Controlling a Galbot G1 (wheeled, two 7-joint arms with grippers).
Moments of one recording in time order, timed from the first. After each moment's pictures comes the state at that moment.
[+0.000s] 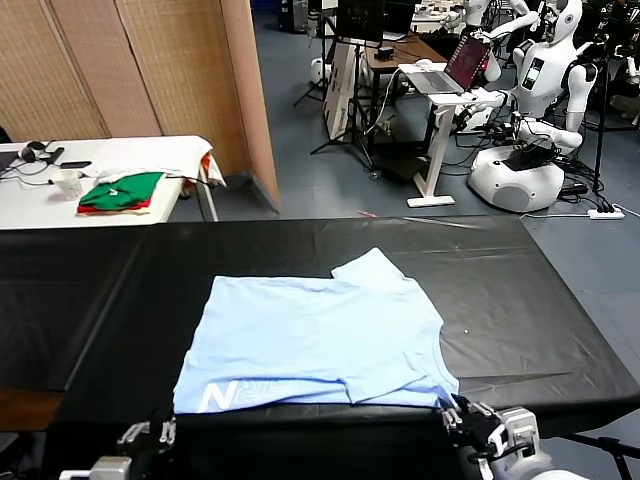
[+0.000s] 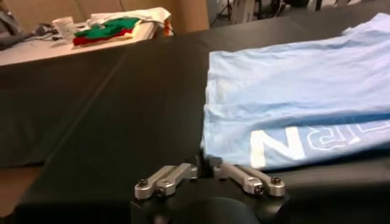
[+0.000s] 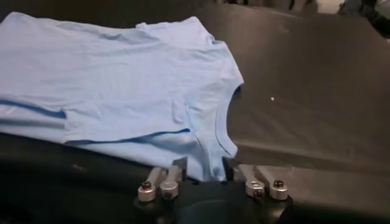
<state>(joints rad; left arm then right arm) 1.99 -1.02 -0.58 -2.36 -0.46 0.40 -0.47 -1.77 0.96 0.61 2.45 0.68 -0.74 0.29</state>
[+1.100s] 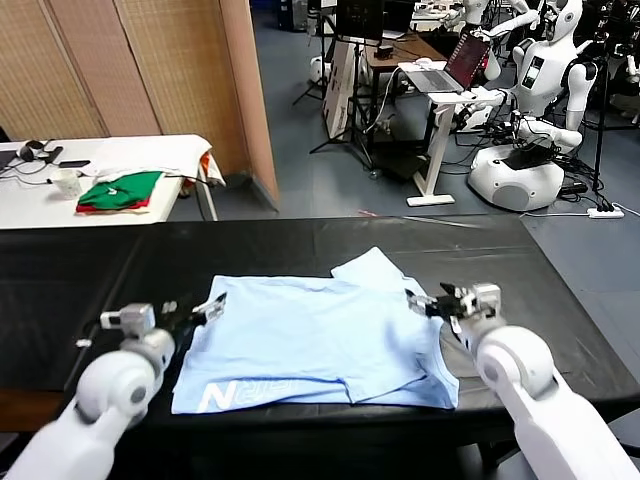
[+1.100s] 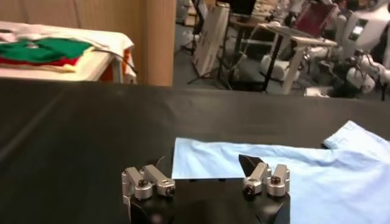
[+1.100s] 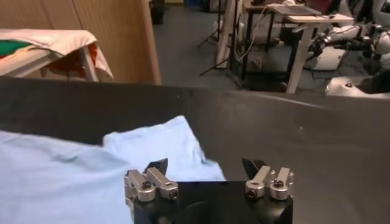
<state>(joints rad) 1.01 -0.88 -0.31 -1.83 -0.91 0.57 -0.32 -0.78 1.04 0.19 1.70 0.71 -0.74 0.24</state>
